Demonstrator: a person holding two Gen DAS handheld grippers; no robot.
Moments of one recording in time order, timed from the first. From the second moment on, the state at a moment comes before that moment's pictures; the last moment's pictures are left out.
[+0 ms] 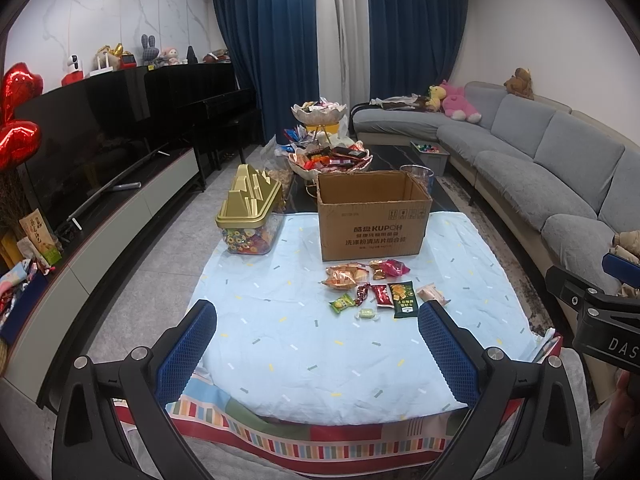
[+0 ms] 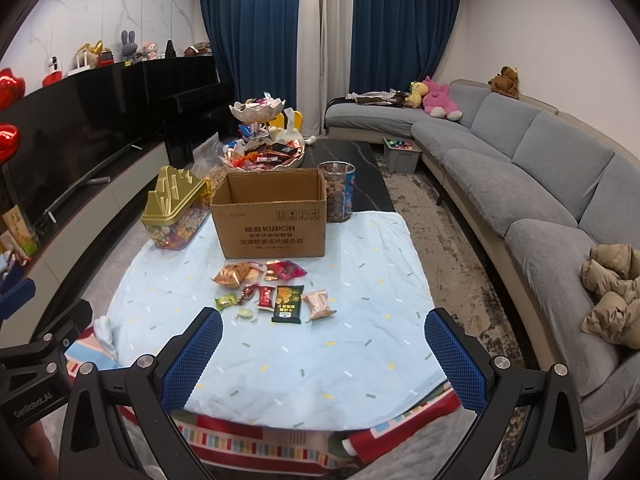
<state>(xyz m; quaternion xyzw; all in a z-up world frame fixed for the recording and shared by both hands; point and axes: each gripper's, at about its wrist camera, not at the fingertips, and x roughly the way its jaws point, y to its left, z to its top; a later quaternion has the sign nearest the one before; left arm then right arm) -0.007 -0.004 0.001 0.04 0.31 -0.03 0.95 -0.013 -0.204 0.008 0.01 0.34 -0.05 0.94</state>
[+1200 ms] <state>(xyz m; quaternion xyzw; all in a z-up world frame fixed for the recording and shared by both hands) 0.036 -0.017 -0.021 0.07 0.34 -0.06 0.94 0.035 -0.206 -0.011 0.00 0.34 -0.04 0.94</state>
